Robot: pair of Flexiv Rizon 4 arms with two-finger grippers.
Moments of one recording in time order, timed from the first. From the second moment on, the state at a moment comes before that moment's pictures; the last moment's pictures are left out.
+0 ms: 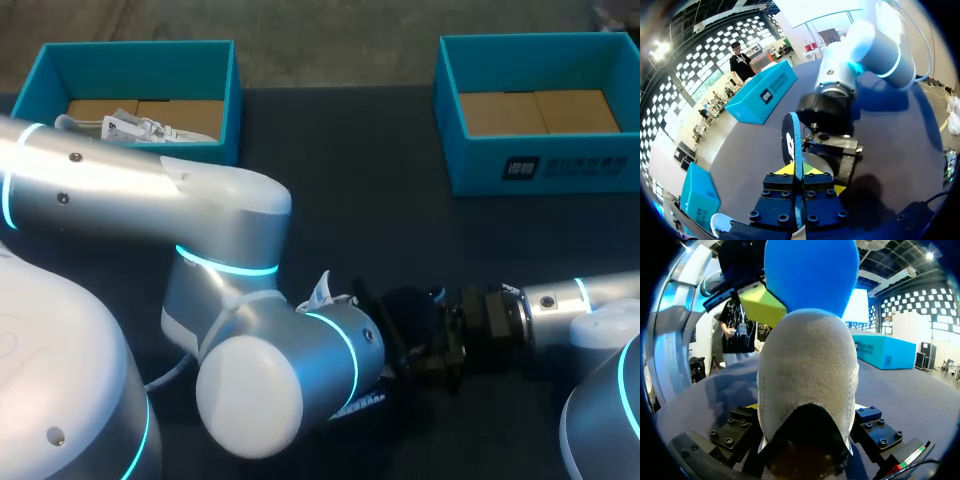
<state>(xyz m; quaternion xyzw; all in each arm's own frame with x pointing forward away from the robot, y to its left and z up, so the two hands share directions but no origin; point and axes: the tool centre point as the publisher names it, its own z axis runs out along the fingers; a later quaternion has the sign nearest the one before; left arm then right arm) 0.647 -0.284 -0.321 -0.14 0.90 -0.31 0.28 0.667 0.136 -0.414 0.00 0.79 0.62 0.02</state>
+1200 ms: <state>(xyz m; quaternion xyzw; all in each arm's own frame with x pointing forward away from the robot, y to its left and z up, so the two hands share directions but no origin) 0.623 -0.303 -0.232 -0.20 0.91 -0.35 0.09 0.667 0.136 -0.414 0.00 0.79 0.62 0.02</state>
